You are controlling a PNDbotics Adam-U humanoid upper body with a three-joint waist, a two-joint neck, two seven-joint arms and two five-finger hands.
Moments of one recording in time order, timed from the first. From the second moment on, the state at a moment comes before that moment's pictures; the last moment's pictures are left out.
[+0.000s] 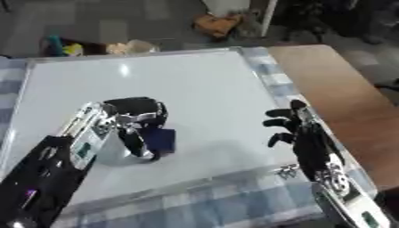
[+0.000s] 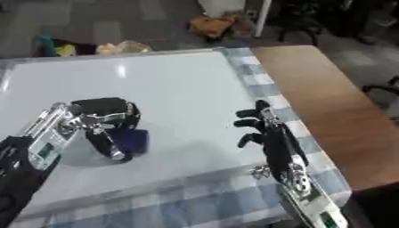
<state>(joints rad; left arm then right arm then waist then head) -0.82 0.24 -0.44 -1.15 -0.80 -0.30 -0.66 -0.09 -0.30 0.25 -1.75 -0.24 -0.04 -0.20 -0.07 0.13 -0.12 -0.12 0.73</state>
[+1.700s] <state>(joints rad) -0.93 0.39 -0.30 -0.96 -0.83 -0.23 -0.58 -0.09 -0.30 0.25 -1.74 -0.24 -0.04 -0.19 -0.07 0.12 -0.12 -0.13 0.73</state>
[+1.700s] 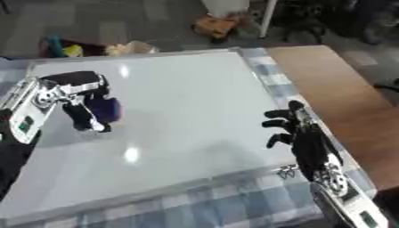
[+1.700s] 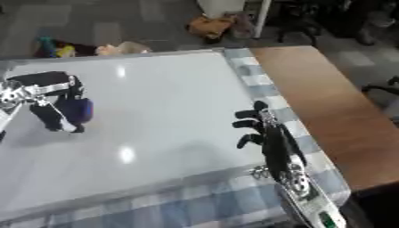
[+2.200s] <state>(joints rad) -0.95 0.38 -0.23 -0.83 -1.00 -0.22 -0.46 -0.09 -0.30 0.25 -1.74 -0.24 -0.03 -0.19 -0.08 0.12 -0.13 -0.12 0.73</state>
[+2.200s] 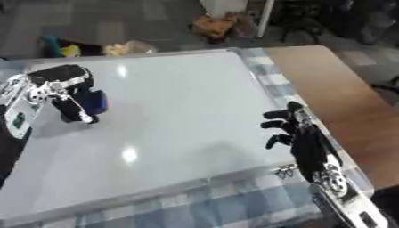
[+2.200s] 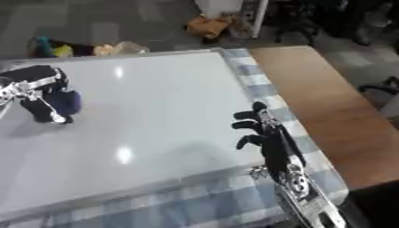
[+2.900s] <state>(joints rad) -0.97 0.33 -0.19 -0.76 -1.13 -0.26 -0.38 -0.09 -0.30 0.25 -1.74 -0.24 -0.03 -0.18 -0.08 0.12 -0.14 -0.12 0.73</state>
